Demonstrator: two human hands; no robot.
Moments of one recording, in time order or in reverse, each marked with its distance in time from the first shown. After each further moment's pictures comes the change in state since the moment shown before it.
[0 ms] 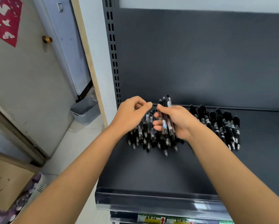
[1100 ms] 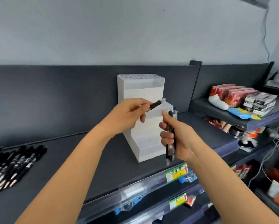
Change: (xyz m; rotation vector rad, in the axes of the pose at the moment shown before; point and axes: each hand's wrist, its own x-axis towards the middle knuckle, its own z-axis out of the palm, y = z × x) left_hand -0.071 0.422 0.408 -0.219 -0.559 0.459; right_hand -0.300 -0.082 -0.504 0.378 0.388 -0.318
